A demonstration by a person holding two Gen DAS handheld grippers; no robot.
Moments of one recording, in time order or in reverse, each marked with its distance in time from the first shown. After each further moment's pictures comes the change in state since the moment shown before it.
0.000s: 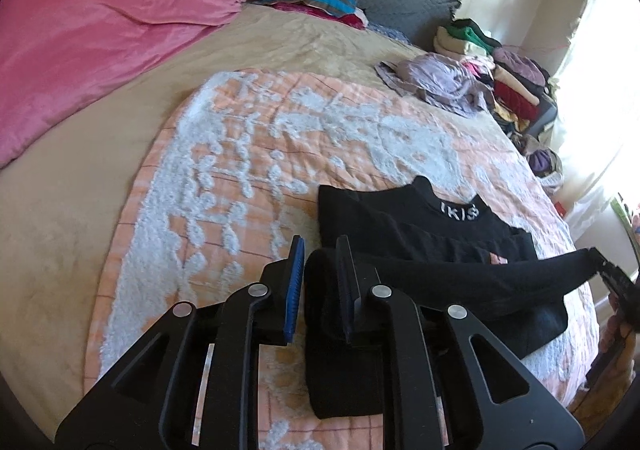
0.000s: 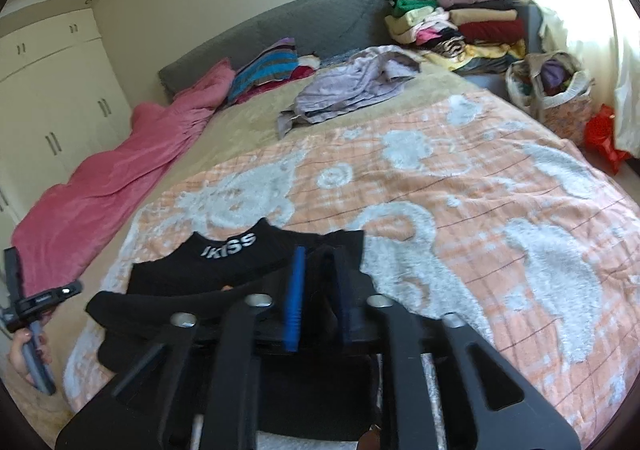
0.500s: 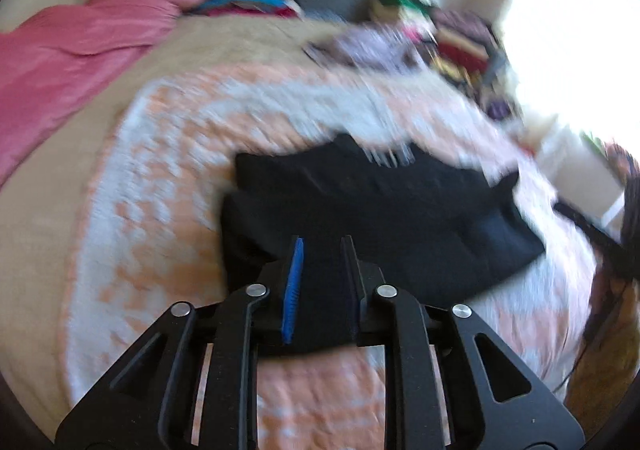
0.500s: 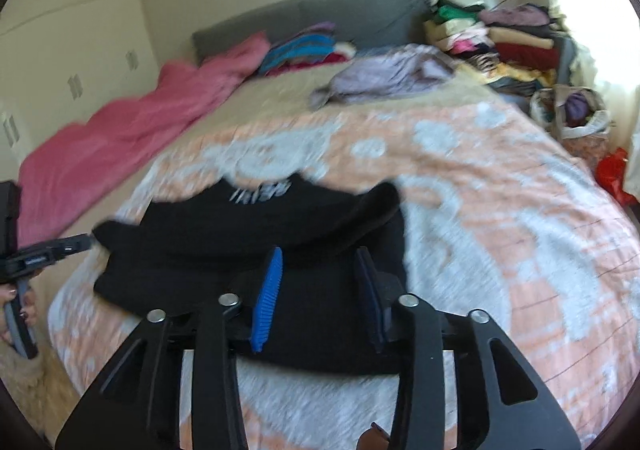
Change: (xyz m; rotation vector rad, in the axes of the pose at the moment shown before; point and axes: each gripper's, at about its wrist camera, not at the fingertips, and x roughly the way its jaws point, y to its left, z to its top) left arm -0.012 -0.072 -0.056 0.253 0.057 -0.104; right arm -0.016 0.043 -0.053 -0.199 0.074 0.052
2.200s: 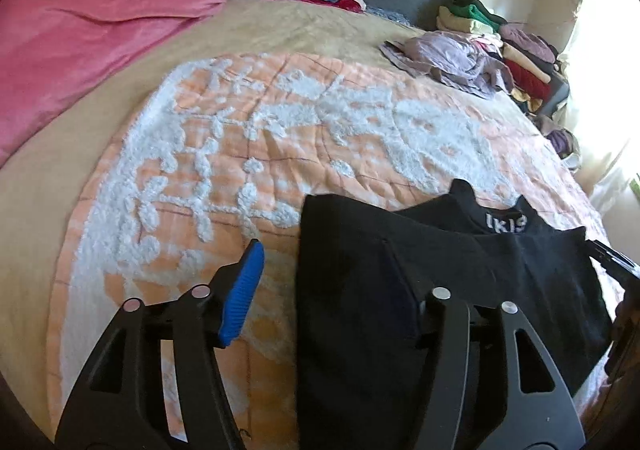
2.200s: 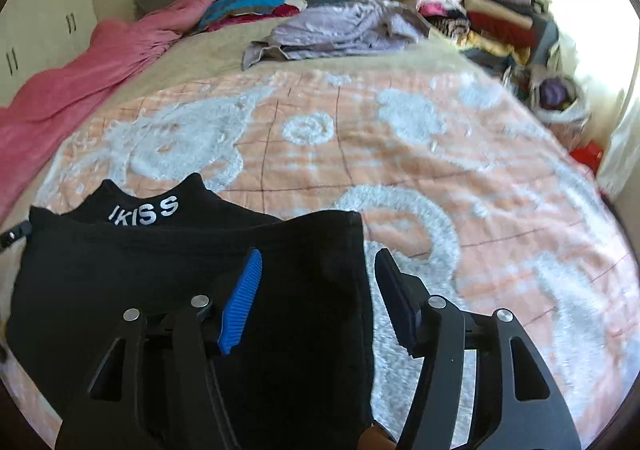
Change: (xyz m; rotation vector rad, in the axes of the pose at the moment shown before) left arm 0.099 0.090 0.067 -0.168 -0.011 0.147; right arm 0.140 -0.050 0.060 0.044 0.164 -0.213
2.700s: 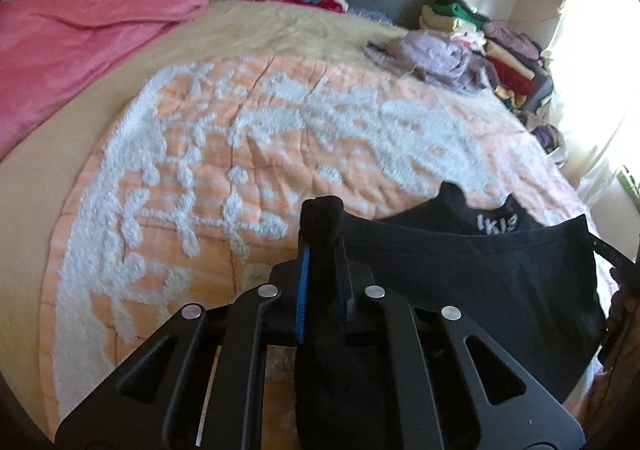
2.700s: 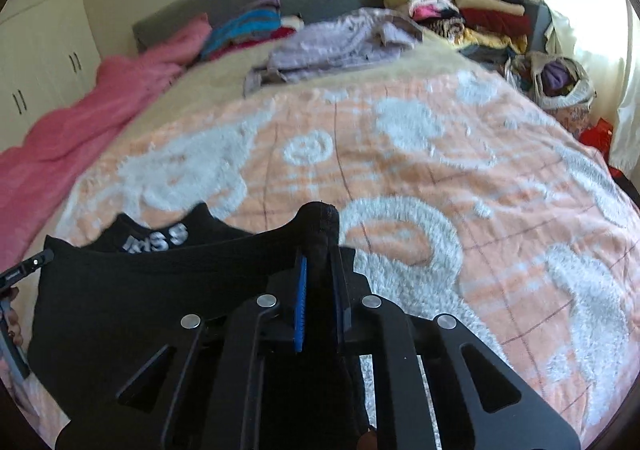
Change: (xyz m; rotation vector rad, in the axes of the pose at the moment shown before) left arm -0.001 0.002 0.005 0.028 -0.028 -0.081; right arm -0.017 -0.015 0.000 0.078 -0.107 0.077
